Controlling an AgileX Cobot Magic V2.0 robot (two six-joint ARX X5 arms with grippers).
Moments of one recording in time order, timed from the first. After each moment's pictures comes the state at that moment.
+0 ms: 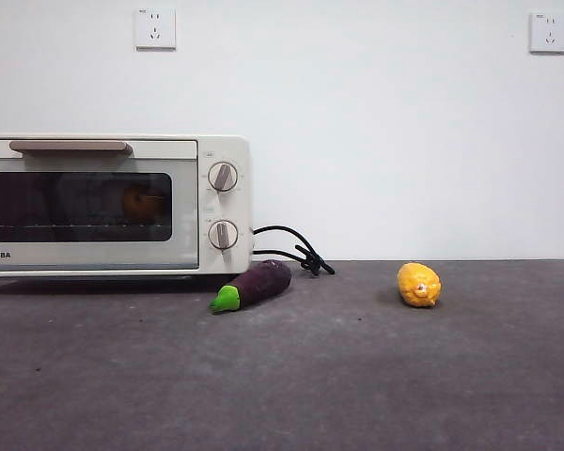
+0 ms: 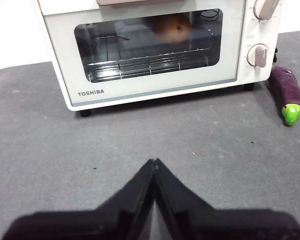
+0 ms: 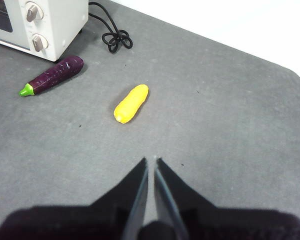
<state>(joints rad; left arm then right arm) 0.00 0.01 0.02 -0.18 0.05 0.07 1.06 0.86 1.43 -1.36 0.77 0.28</state>
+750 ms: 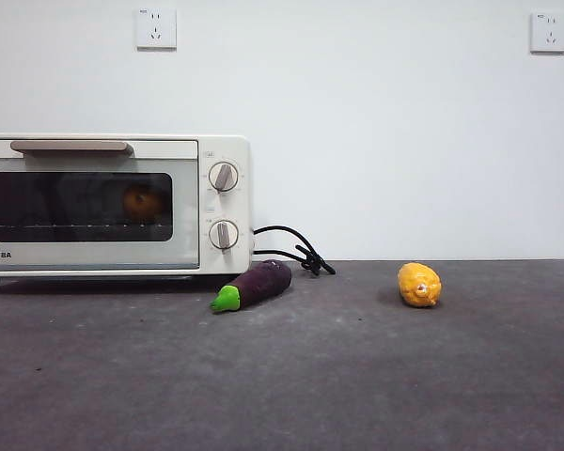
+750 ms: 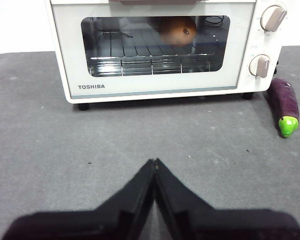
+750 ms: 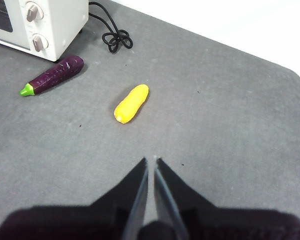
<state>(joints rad) 0.00 0.01 0.02 -0.18 0.05 -0.02 1.06 0.86 1.43 -1.36 0.77 0.28</state>
